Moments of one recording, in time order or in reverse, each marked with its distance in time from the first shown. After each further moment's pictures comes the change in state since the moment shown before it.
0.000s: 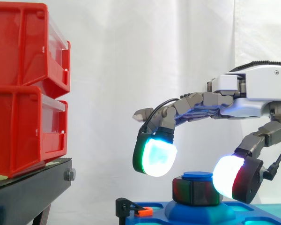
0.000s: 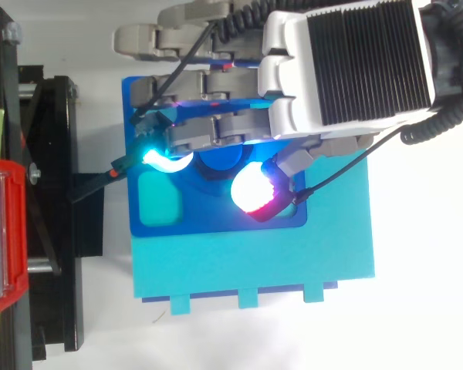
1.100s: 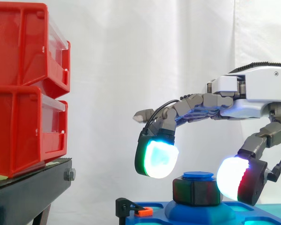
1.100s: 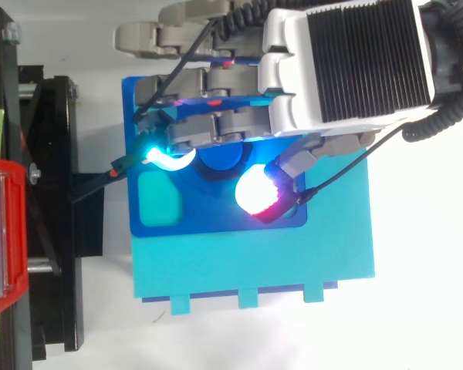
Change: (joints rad) arm -0.003 -0.001 0.000 0.000 -0.002 0.000
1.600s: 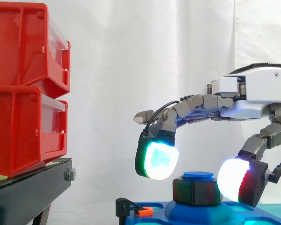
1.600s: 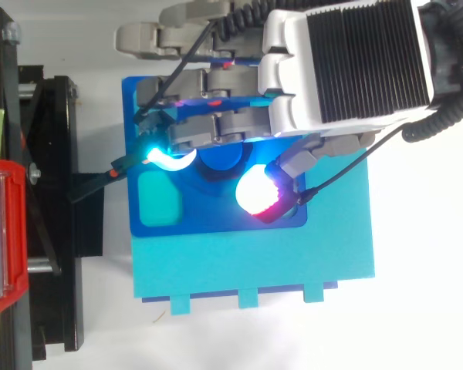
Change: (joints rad) arm 0.000 -0.001 -0.001 -0.003 0.000 0.001
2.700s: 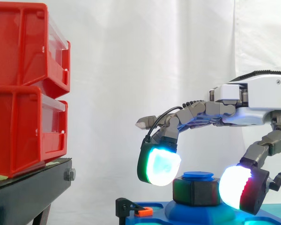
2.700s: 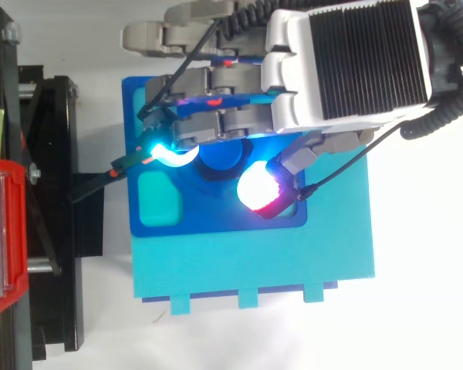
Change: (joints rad) arm -0.004 0.000 -0.028 0.036 0.000 0.000
